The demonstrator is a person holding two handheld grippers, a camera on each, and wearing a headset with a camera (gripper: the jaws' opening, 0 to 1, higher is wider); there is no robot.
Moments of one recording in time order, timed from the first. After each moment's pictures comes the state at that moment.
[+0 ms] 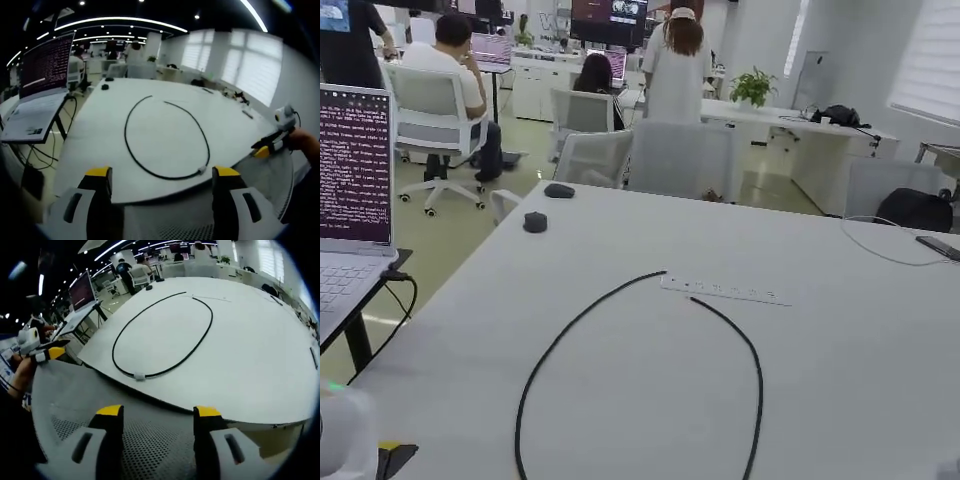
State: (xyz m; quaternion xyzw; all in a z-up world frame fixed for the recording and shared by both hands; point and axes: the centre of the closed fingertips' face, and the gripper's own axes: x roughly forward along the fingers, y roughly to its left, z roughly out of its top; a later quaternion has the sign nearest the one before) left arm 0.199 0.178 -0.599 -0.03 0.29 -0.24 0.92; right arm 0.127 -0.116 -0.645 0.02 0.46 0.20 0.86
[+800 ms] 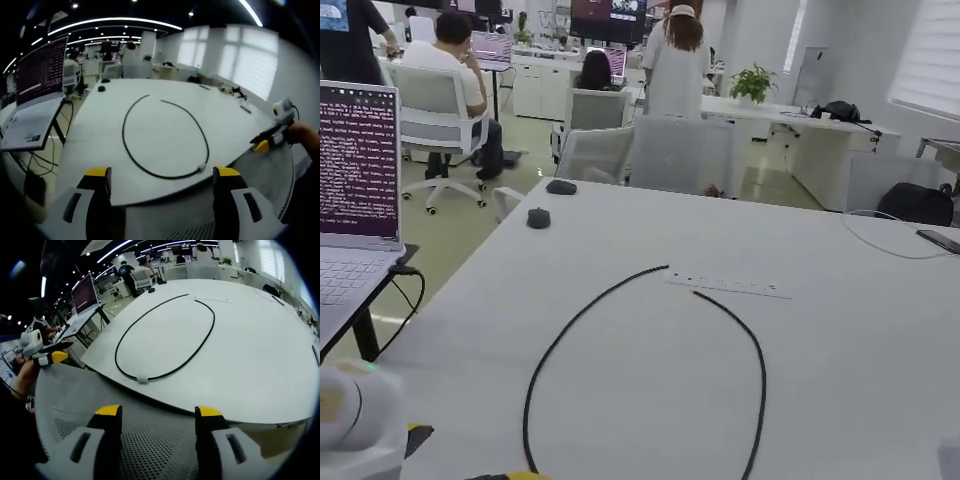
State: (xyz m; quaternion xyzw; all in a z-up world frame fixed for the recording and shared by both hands) left arm 0.200 0.176 -0.598 -0.01 0.29 -0.26 0.92; right arm 0.130 -0.114 -0.642 0.06 0.46 0.19 0.87
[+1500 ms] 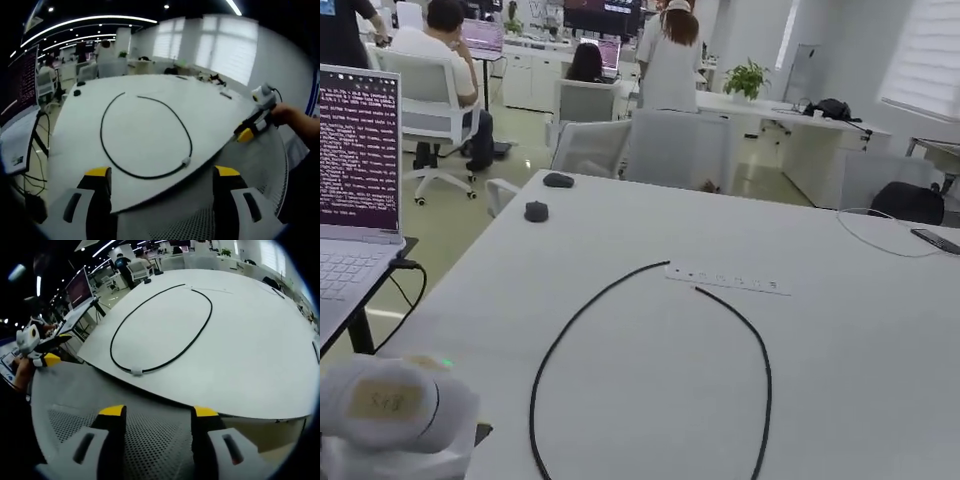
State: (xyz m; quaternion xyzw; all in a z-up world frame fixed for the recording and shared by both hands) left arm 0.194 0.138 -0.598 0.04 0.30 -0.36 0.88; right arm 0.125 -0.127 -0.654 0.06 0.50 0.18 0.85
